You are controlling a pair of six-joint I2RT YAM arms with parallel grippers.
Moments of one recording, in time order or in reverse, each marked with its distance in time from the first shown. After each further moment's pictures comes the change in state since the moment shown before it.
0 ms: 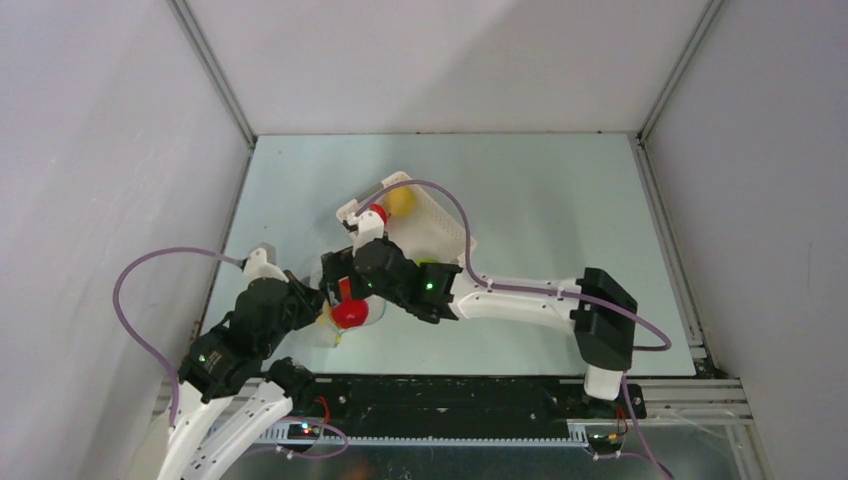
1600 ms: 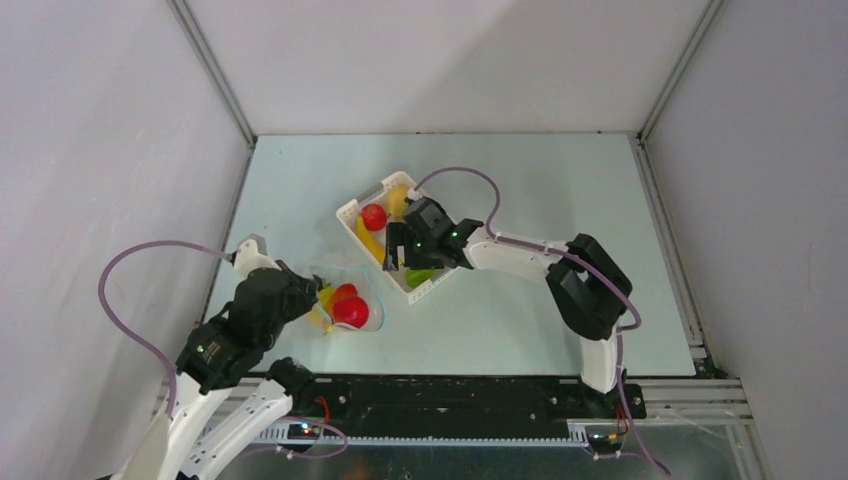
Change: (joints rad) left arm 0.000 0.077 0.074 -0.004 -0.120 -0.043; right arm -0.360 0.056 -0.101 -0.198 -0.340 0.110
